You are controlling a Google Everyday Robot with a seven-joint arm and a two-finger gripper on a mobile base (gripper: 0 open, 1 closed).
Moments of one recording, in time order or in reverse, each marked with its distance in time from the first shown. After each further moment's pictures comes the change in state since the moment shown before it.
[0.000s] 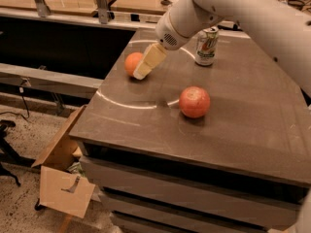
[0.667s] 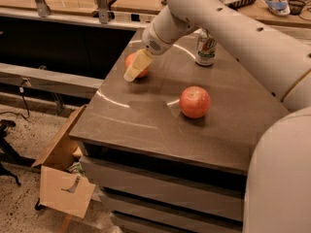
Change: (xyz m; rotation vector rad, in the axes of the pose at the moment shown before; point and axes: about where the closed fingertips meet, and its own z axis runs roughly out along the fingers) arm -0.002 -0.023 0.062 -0.014 0.017 -0.006
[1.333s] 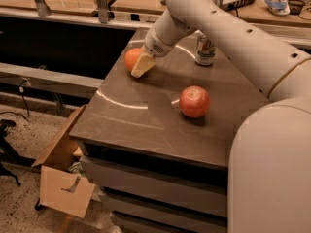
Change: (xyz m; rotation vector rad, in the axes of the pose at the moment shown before) arm 0.018 -0.009 0.020 -0.057 0.051 -0.070
